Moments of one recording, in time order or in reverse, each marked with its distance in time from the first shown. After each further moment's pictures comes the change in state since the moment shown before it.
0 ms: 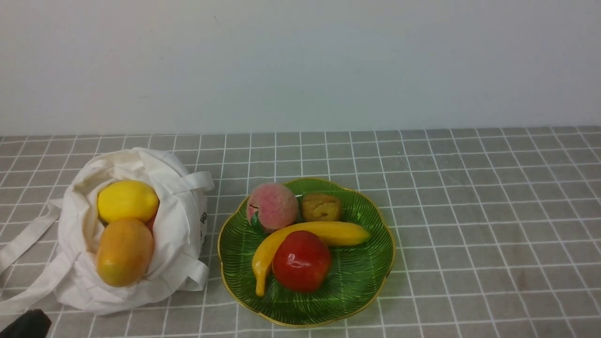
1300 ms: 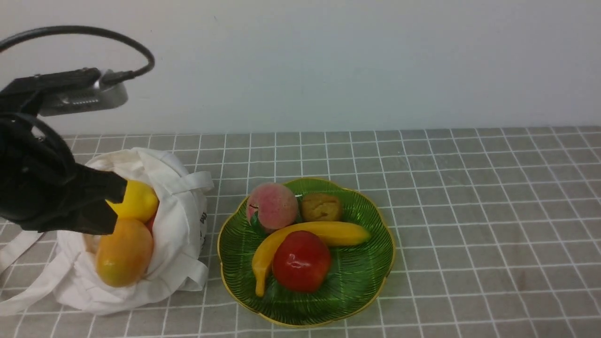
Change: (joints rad) right arm 0.000 0.000 0.000 0.000 0.000 0.000; left arm 0.000 1.276 -1.136 0.114 0.974 0.083
